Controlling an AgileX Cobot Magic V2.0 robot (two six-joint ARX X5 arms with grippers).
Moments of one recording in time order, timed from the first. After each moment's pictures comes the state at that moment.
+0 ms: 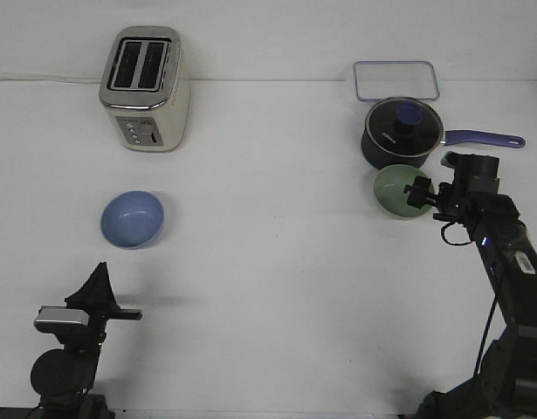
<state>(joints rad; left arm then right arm) -0.07 0.01 0.03 0.20 -0.05 0.01 -0.15 1.64 1.27 -0.56 -0.08 0.27</state>
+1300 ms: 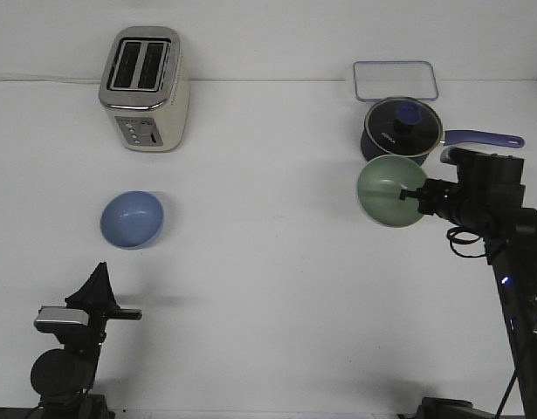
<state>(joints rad) -0.07 0.01 0.03 0.20 -0.05 0.01 -0.05 1.35 1.33 -0.79 -0.31 0.19</state>
